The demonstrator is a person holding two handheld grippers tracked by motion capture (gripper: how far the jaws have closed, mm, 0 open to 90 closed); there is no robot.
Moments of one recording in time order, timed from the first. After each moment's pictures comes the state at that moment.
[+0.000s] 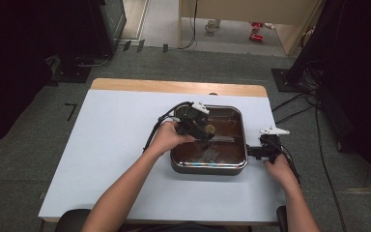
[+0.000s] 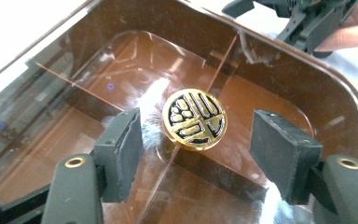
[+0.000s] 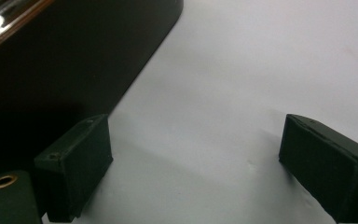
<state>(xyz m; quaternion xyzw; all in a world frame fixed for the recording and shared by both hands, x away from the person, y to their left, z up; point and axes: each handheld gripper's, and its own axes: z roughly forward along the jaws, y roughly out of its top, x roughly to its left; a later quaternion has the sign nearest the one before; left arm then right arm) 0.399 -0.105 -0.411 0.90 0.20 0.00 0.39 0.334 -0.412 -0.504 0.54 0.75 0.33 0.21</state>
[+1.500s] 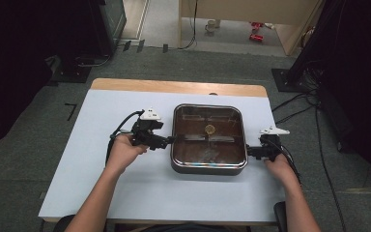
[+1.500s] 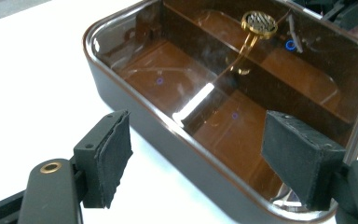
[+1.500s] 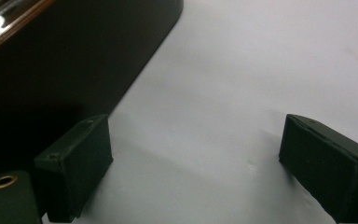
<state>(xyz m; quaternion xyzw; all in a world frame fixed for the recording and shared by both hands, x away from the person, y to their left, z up) 0.352 0.023 -0.407 0.85 0.31 0.08 0.42 0.334 -0.412 -0.504 0.54 0.75 0.33 0.21</state>
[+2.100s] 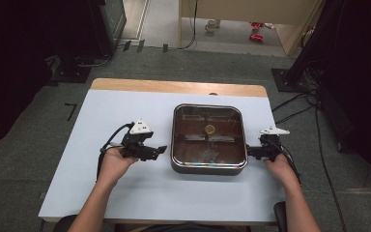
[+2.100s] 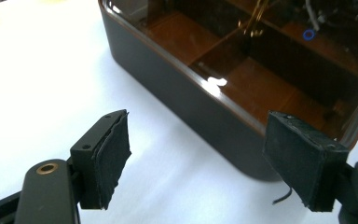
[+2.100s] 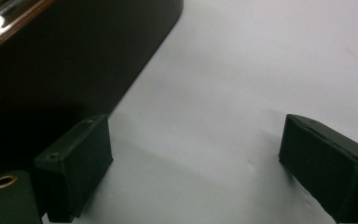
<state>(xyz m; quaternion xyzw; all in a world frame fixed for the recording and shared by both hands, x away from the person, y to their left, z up) 0.325 0.049 -0.430 0.85 0.32 0.10 0.41 0.334 -0.412 -0.504 0.54 0.75 0.33 0.21</state>
